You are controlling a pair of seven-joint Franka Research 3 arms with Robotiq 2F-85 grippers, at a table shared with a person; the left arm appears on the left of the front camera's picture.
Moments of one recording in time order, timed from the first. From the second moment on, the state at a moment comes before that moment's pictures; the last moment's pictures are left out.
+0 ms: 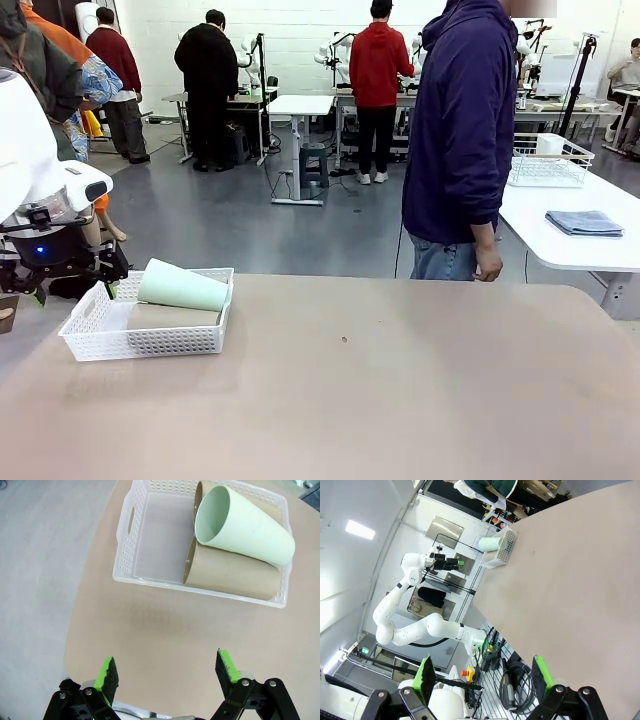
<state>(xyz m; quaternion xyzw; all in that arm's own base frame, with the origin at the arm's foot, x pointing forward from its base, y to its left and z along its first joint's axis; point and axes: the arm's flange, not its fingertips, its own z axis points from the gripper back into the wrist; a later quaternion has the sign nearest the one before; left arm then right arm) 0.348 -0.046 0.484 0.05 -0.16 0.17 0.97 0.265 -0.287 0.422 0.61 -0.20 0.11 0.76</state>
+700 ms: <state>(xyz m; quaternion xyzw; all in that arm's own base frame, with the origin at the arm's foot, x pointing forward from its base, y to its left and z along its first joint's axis) 0.324 0.144 0.547 -0.30 -0.09 0.06 0.95 0.265 -0.287 0.422 0.61 -0.20 0.11 0.76</state>
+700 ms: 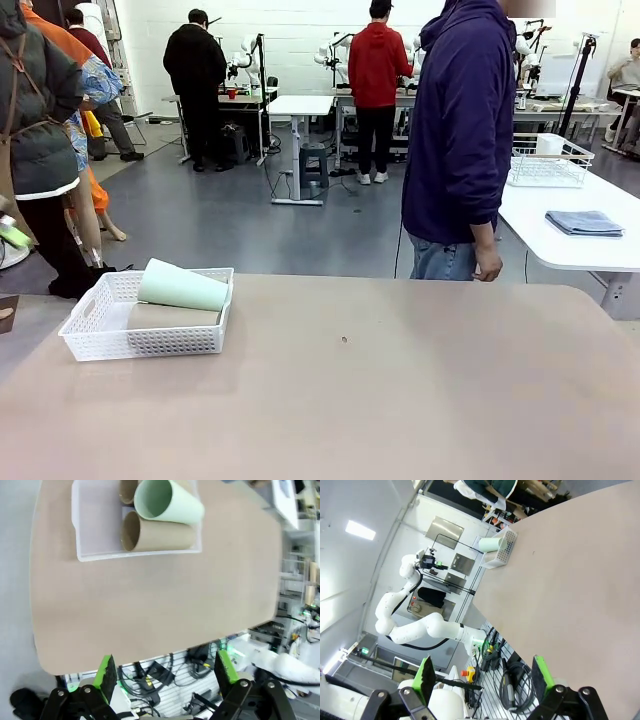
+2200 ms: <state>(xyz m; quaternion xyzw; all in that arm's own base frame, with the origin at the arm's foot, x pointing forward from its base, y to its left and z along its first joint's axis) 0.308 0.336 0.516 -0.58 -0.20 0.13 0.78 0.265 -0.287 0.422 0.61 -0.20 0.11 0.76</state>
